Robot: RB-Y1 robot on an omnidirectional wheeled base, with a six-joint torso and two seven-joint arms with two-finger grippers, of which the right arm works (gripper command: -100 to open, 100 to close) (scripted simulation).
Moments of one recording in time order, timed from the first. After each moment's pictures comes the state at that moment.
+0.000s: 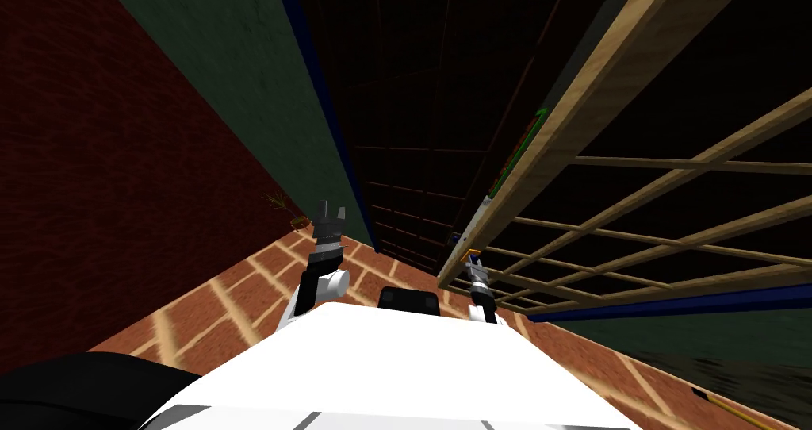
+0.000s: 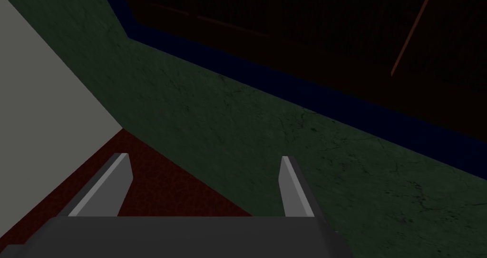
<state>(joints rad) 0.05 -0.02 -0.53 -0.79 0.34 -0.80 1.27</state>
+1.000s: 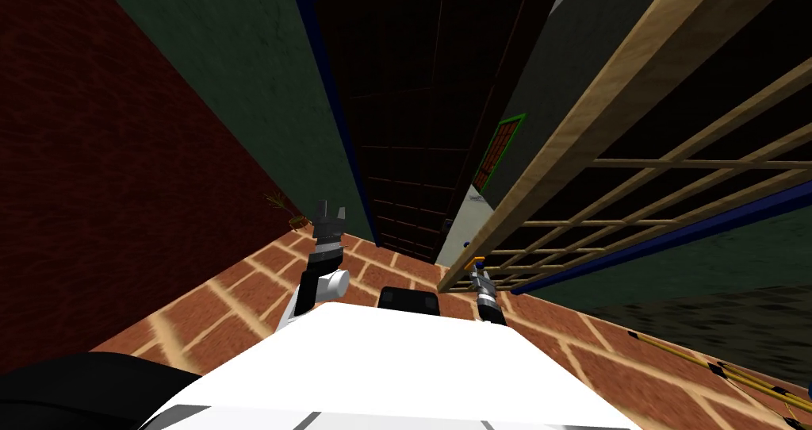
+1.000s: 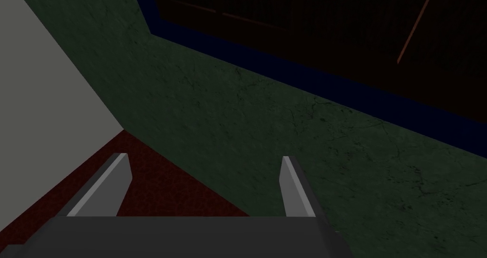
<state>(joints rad) 0.11 -0.06 -0.50 -0.73 0.27 -0.81 1.15</state>
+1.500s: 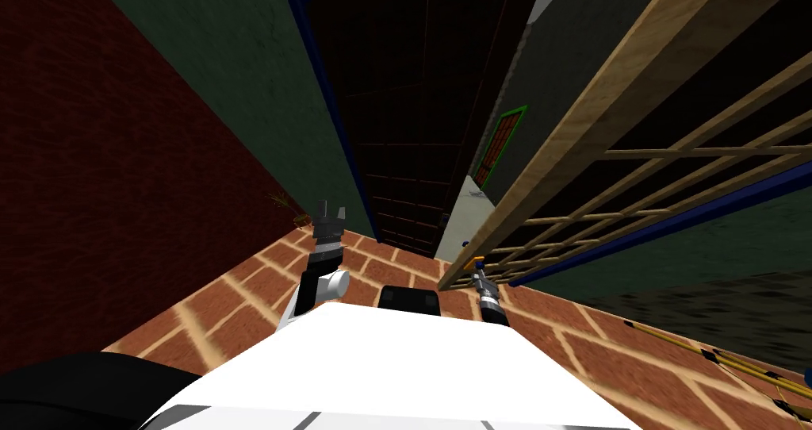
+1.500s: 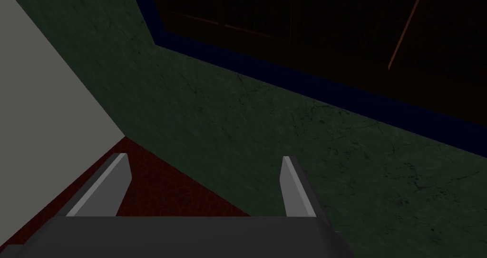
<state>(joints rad) 0.14 -0.08 -0.47 -0.73 0.27 -0.82 1.10</state>
